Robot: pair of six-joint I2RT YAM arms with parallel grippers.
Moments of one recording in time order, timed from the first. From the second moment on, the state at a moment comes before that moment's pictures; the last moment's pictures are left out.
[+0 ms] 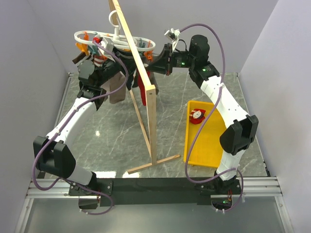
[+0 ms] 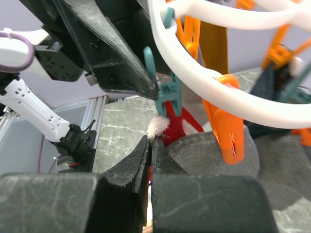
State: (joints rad) left arm -0.30 1.47 1.35 0.61 0.66 -0.41; right arm 0.40 1.83 1.92 -0.05 -1.11 0.26
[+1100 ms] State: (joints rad) left arm -0.30 1.45 1.33 0.64 0.67 -0.41; right arm 0.40 1.82 2.00 0.02 -1.13 0.33
